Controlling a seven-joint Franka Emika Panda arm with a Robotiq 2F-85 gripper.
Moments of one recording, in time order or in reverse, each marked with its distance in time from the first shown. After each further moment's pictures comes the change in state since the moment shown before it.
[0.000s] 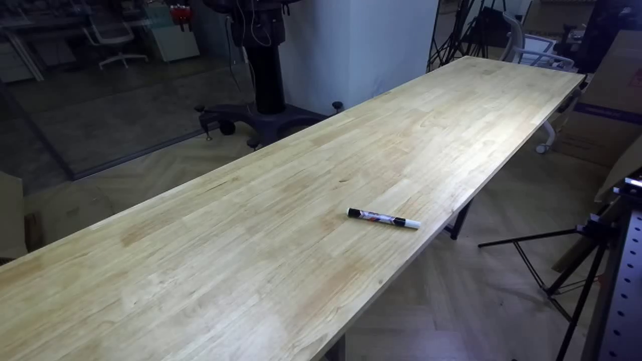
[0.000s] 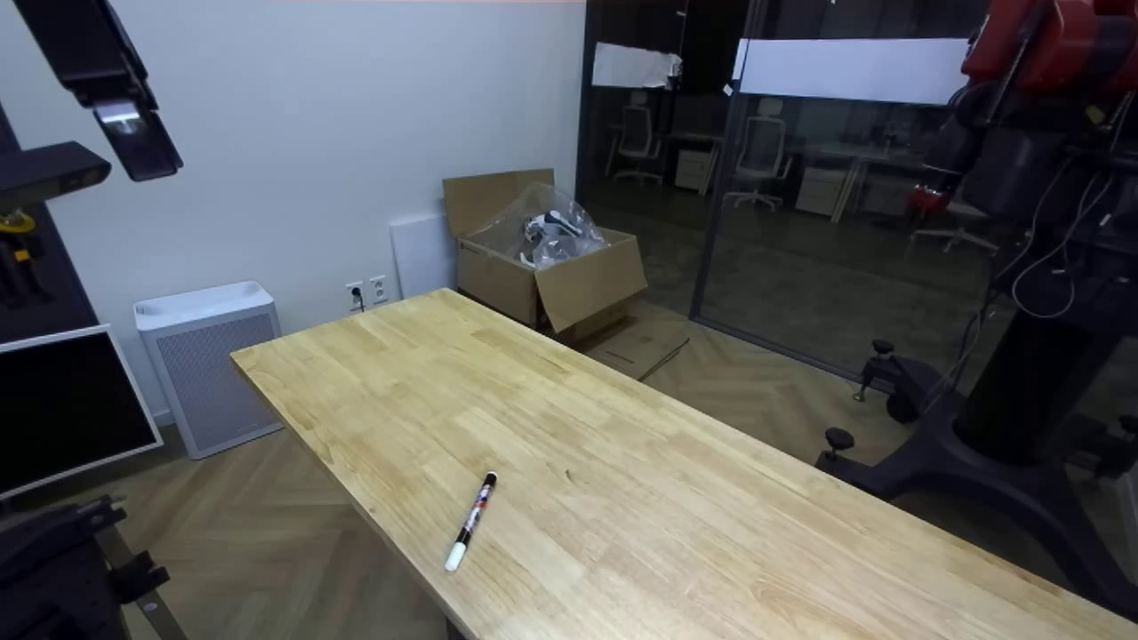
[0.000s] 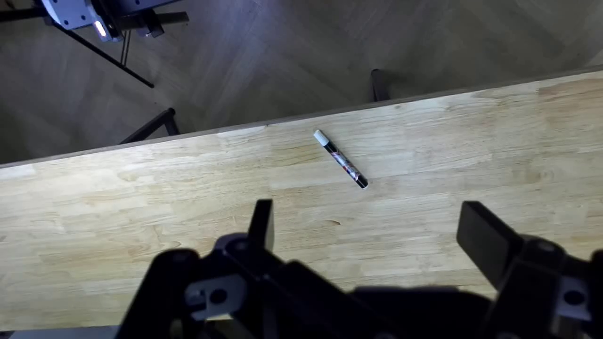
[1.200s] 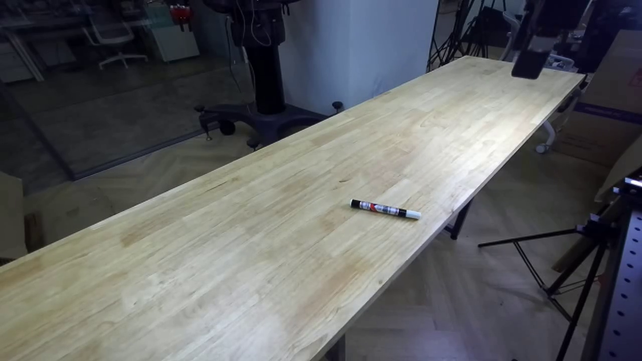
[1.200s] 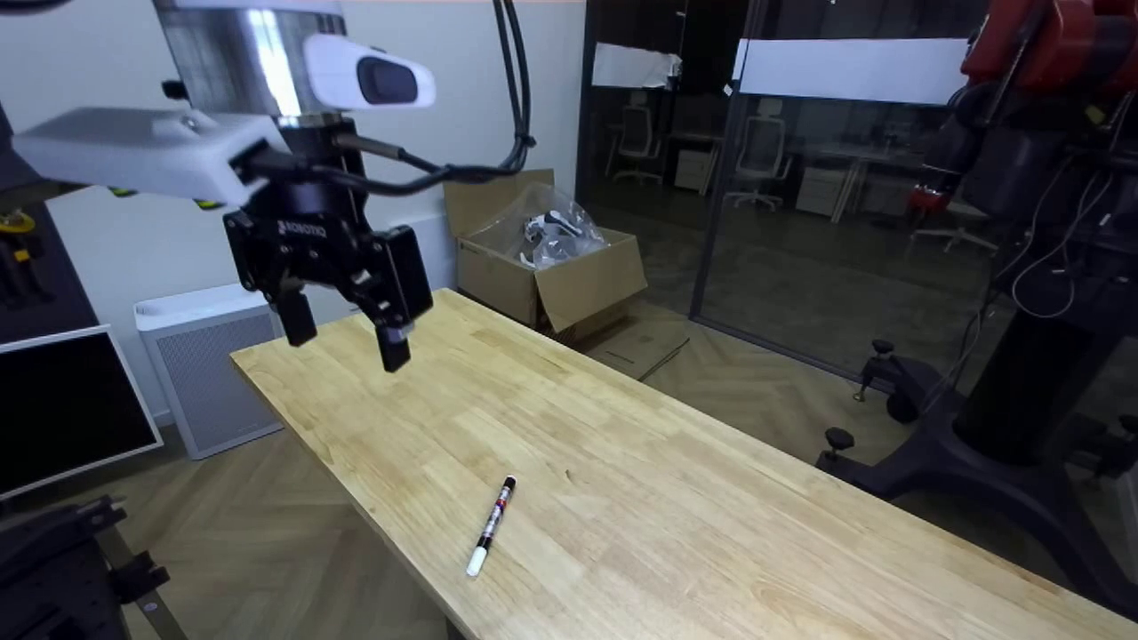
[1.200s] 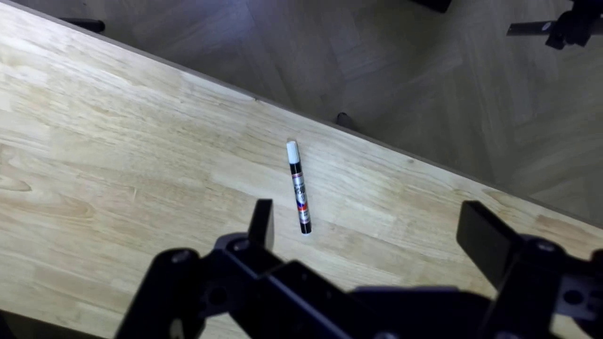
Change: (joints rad) arm 0.020 0.395 -0.352 -0.114 -0.128 0.435 -0.716
